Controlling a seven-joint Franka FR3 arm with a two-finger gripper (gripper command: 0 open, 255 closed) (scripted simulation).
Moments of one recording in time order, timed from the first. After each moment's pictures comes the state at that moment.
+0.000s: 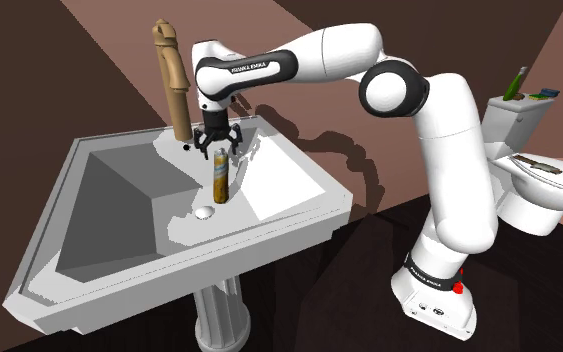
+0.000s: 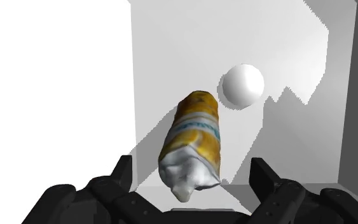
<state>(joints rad) 0.09 0.52 0.15 -1.32 -0.04 1.78 0.72</state>
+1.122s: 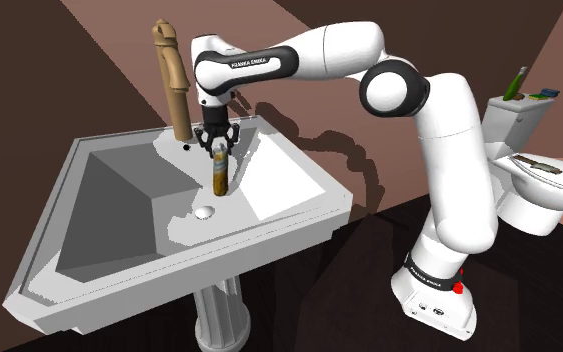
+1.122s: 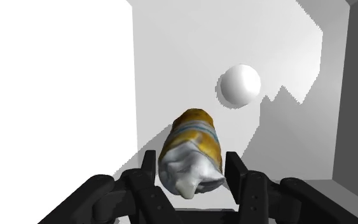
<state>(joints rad) 0.09 0.52 0.16 -1.29 -0.04 1.75 0.72</state>
